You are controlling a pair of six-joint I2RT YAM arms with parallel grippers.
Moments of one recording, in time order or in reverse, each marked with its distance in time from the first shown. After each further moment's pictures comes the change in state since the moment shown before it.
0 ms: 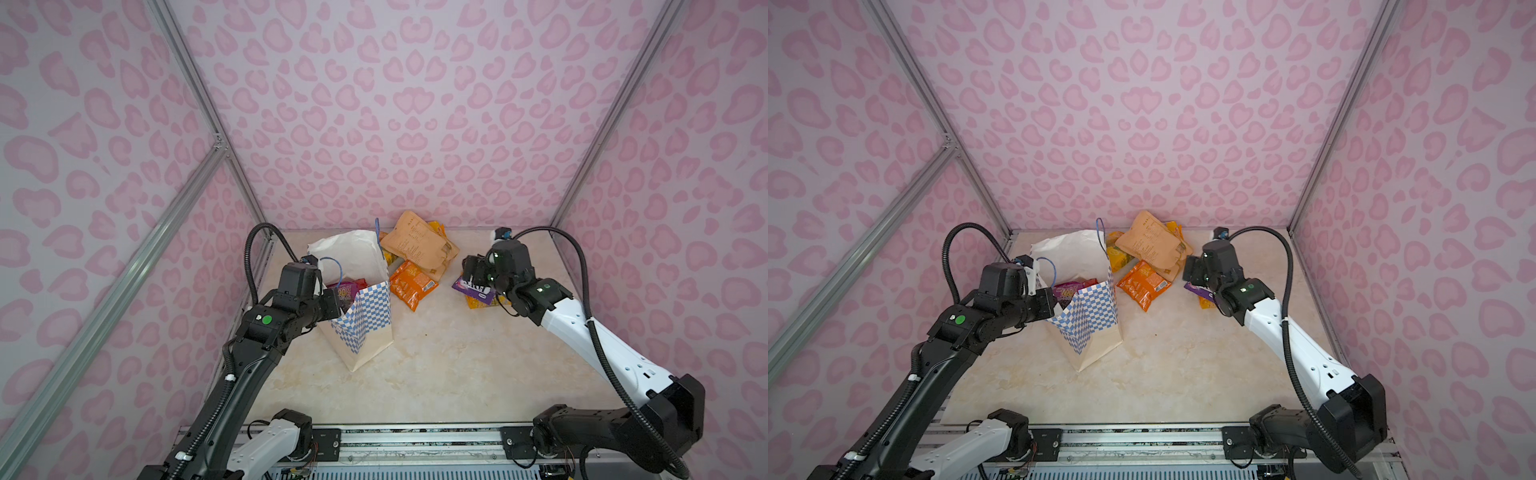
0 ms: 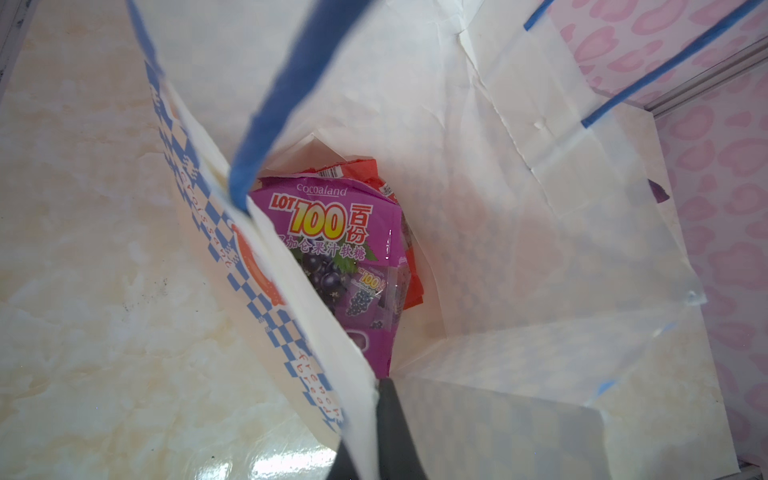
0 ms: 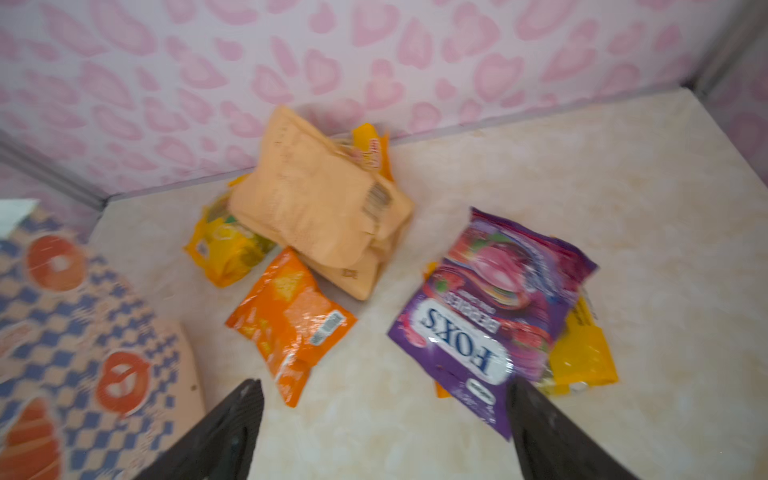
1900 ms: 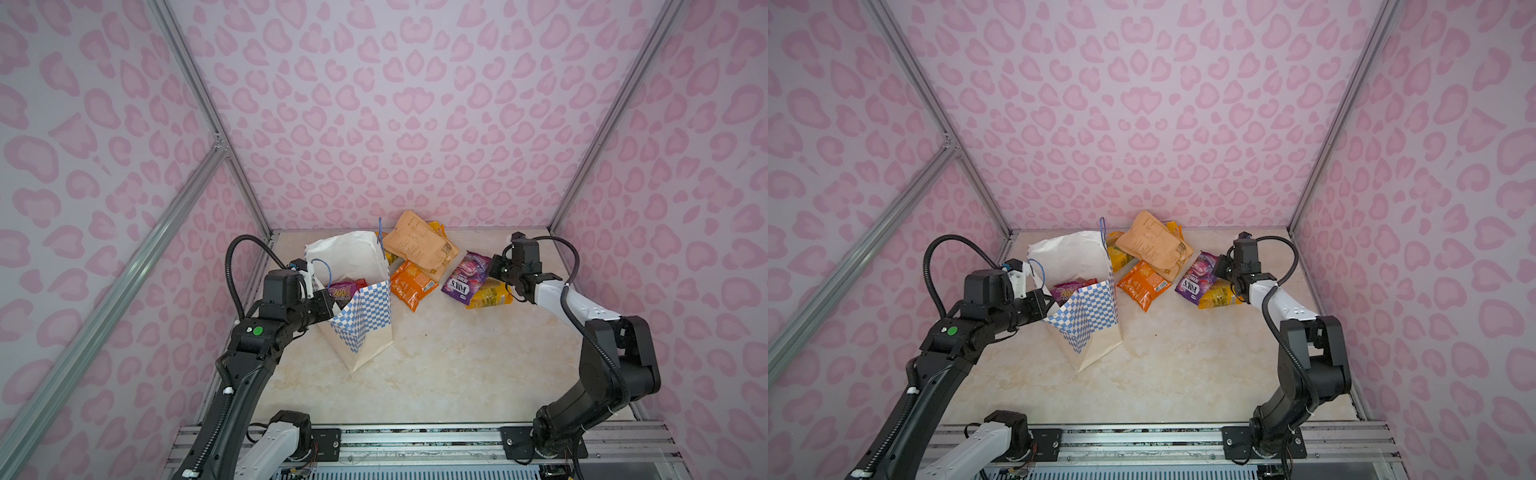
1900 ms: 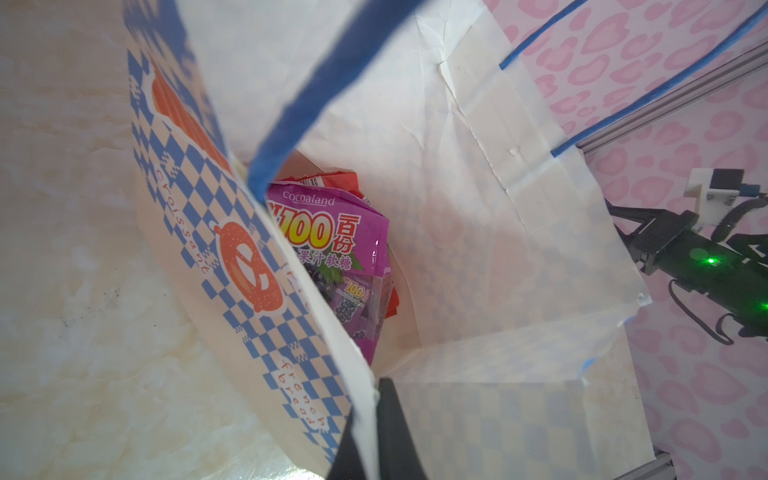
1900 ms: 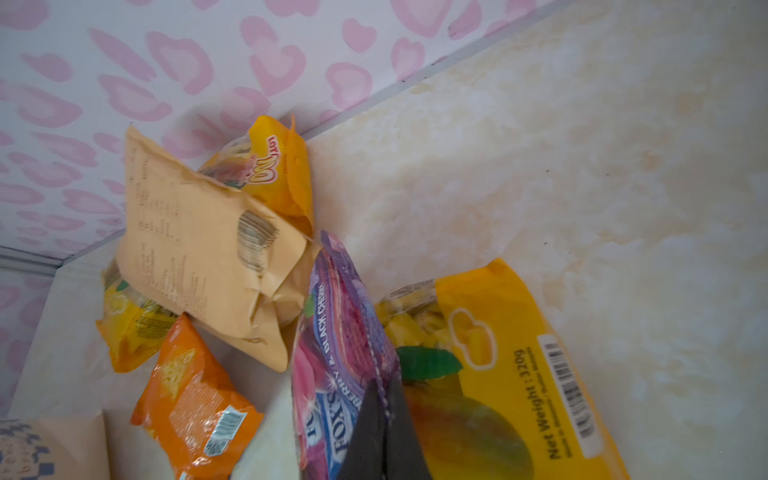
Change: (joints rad) left arm 0.143 -0.070 -0.101 0.101 0.190 -0.003; right arm -0.245 0.319 -0.021 0.327 -0.303 -0.009
